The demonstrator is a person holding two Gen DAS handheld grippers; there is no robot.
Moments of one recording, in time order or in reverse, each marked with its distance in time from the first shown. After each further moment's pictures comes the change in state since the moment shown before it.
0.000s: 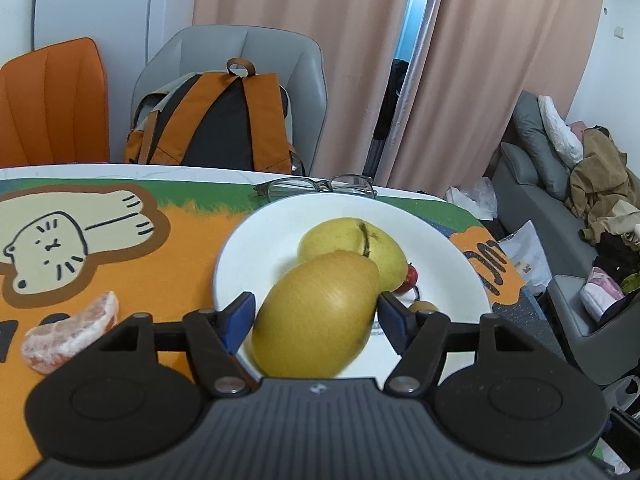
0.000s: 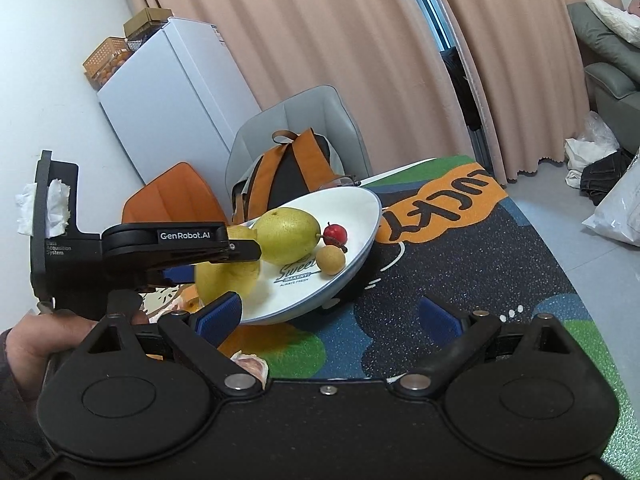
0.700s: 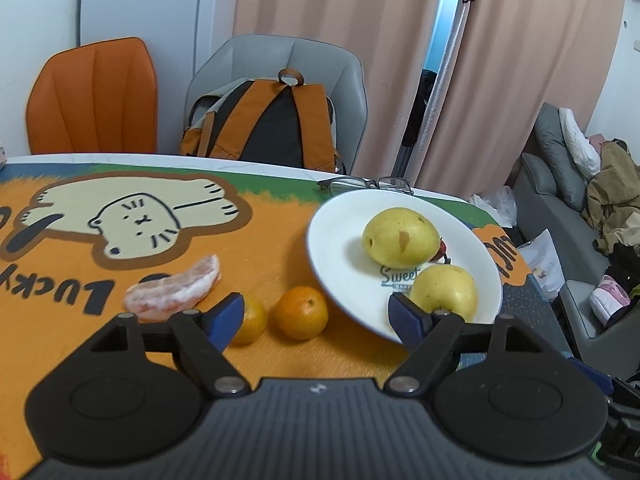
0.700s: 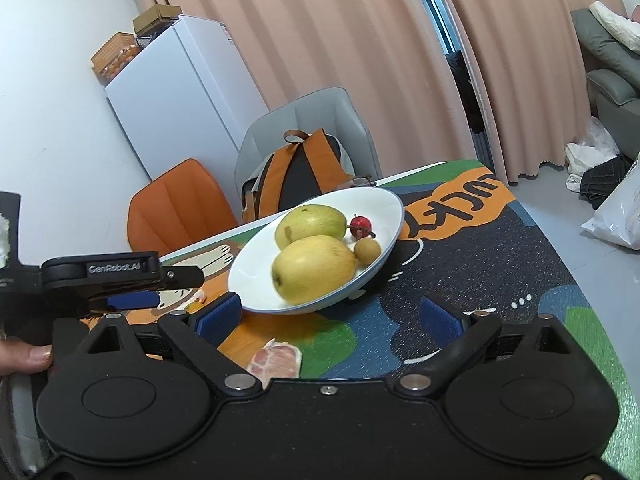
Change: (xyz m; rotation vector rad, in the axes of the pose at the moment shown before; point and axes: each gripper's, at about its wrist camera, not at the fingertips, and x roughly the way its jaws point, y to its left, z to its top) left arm -0.077 0.039 -0.019 -0.051 -0.002 0.061; right arm -0.022 0.028 -0.002 -0.022 0.005 -0.005
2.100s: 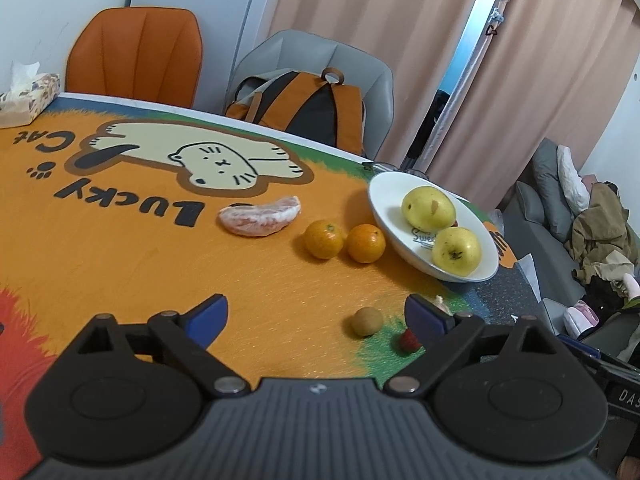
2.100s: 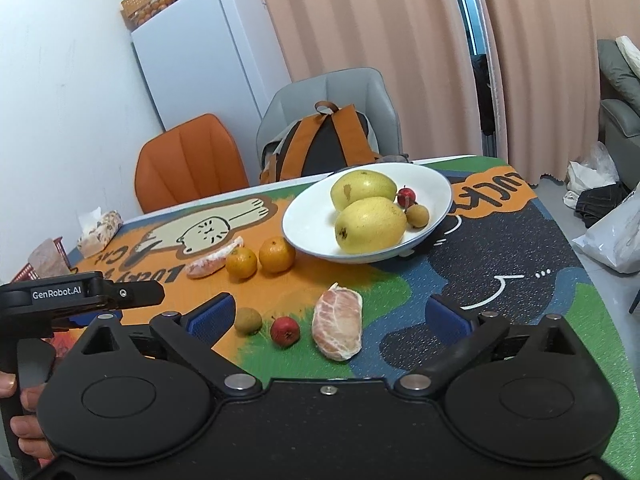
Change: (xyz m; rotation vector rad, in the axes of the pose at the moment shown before) left arm -0.074 0.082 -0.060 -0.147 -0.003 -0.054; right arm -0.025 0.075 -0.024 -0.148 0.080 -0.052
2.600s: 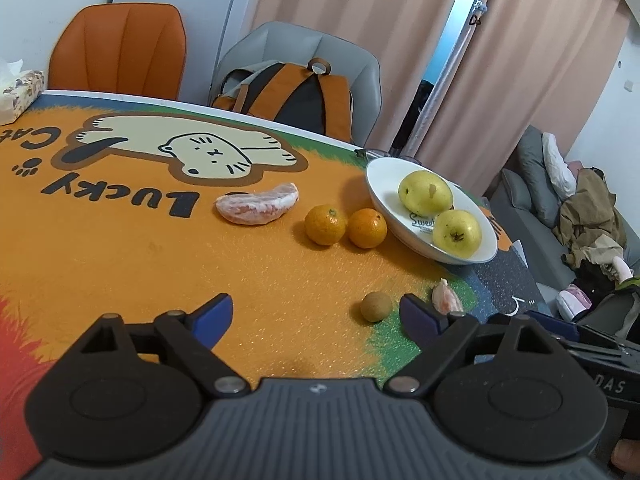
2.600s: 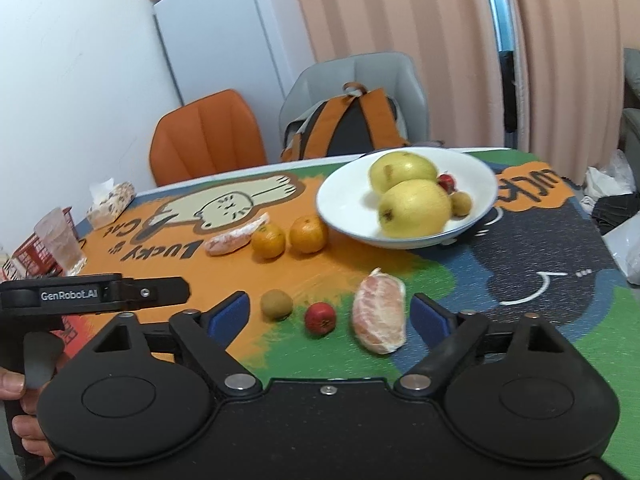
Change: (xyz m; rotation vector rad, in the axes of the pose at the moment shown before) left arm 0.010 0.014 -0.009 0.040 0.017 -0.052; right arm 0.025 0.032 -0.008 -0.068 0.057 0.041
